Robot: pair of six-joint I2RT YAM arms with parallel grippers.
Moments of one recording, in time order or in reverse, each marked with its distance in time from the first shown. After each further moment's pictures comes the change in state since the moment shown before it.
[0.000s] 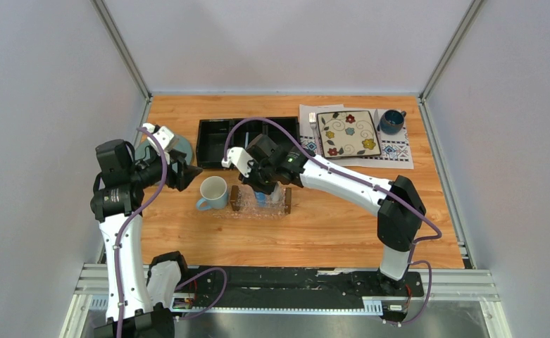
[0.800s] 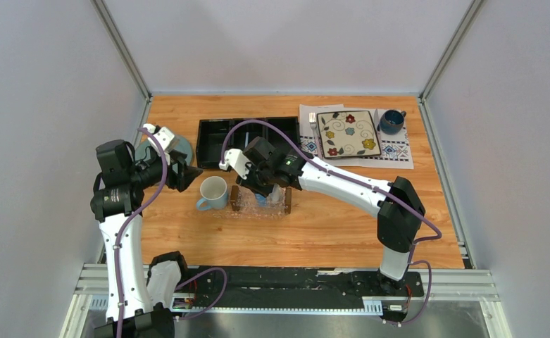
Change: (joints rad) left arm 0.000 0.000 0.000 -0.012 0.008 0.010; right arm 0.024 -0.001 -0.006 0.016 0.049 -0.004
